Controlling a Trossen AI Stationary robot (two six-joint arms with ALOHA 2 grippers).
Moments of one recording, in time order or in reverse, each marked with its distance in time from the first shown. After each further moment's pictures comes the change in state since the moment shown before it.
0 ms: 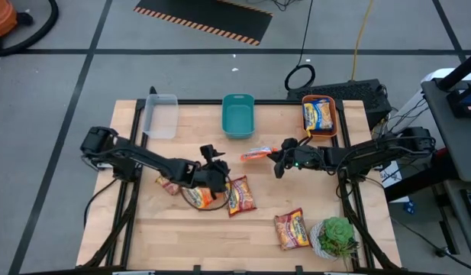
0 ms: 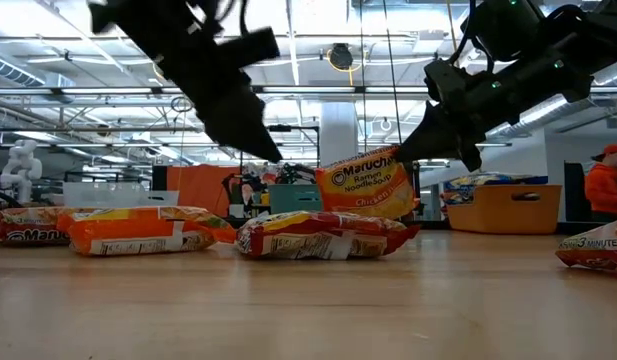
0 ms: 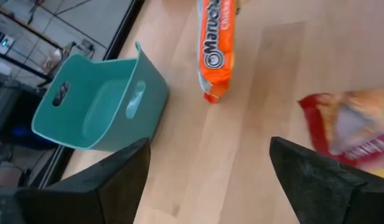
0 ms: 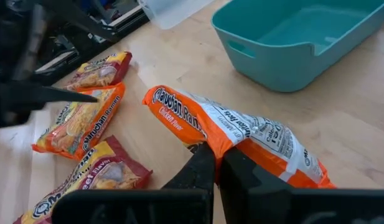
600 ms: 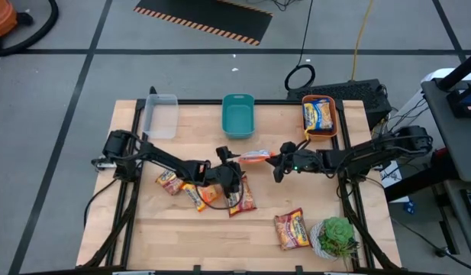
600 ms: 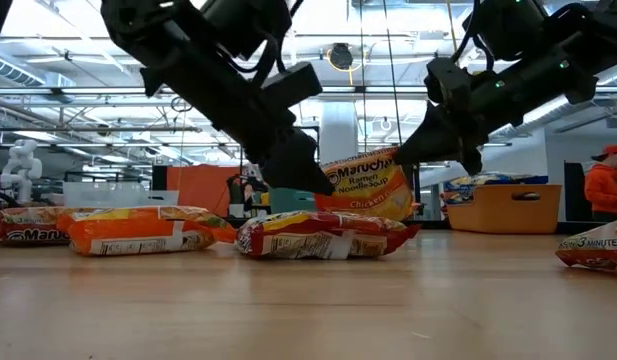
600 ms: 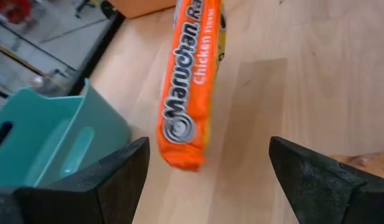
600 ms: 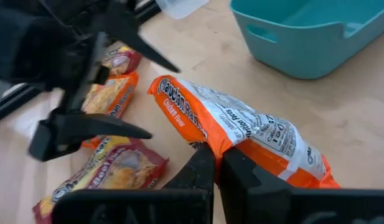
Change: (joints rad) left arm 0.079 0.209 -0.001 0.423 0.126 0.162; right arm 0.054 0.038 0.000 0.033 -0.002 0.033
